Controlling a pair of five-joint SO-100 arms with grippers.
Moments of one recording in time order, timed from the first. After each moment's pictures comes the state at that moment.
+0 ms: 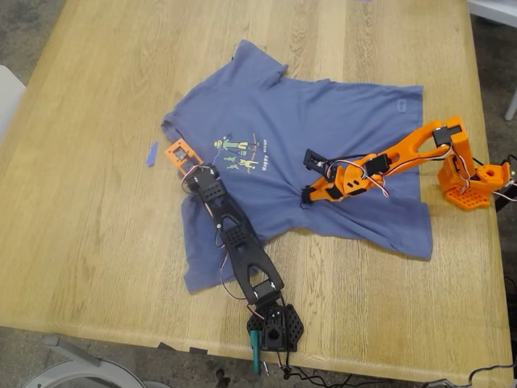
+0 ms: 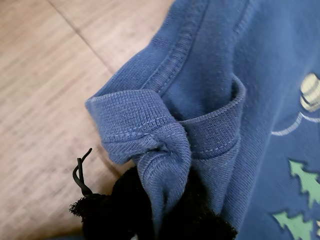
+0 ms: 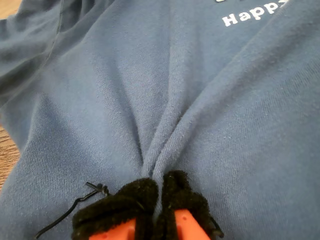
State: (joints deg) arm 0 -25.8 10.8 -17.1 83.2 -102.8; arm 1 -13.1 68.8 112.7 -0.3 -63.5
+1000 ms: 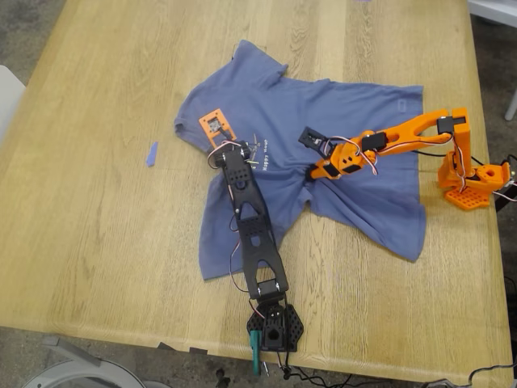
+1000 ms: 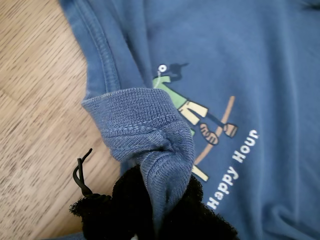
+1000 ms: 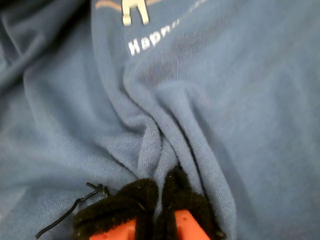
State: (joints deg) arm 0 -14.3 25.7 -17.1 90.8 -102.7; arm 1 -3.1 74.7 93.3 17.2 -68.2
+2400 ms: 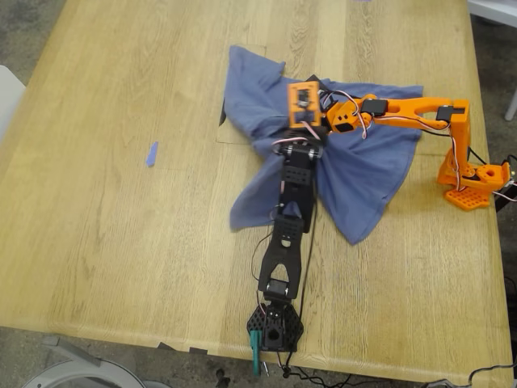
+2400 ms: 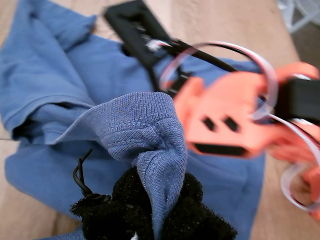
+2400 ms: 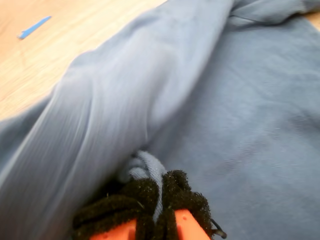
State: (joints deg) arm 0 17.7 45.6 -17.1 94.9 -102.1; arm 1 11.7 74.6 81.7 20.1 -69.1
